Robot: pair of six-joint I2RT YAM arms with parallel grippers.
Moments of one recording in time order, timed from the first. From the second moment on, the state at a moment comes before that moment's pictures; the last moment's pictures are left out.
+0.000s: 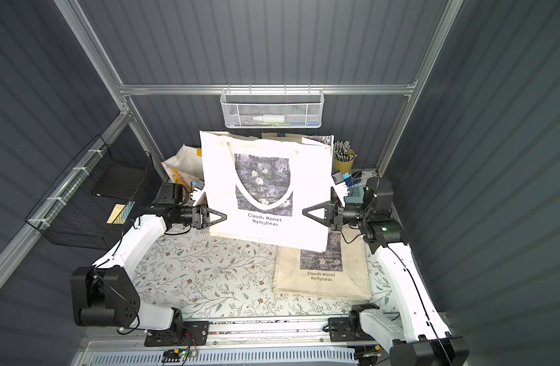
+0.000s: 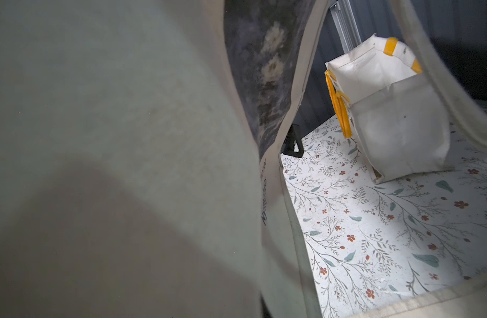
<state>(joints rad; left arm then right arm) -0.05 1.47 1.17 -0.68 1.52 0.18 0.13 1.05 1.08 -0.27 -1.39 0.35</state>
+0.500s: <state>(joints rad) -0.03 1.61 1.37 -1.55 1.55 1.02 0.11 1.03 1.06 -0.40 -1.25 0.21</state>
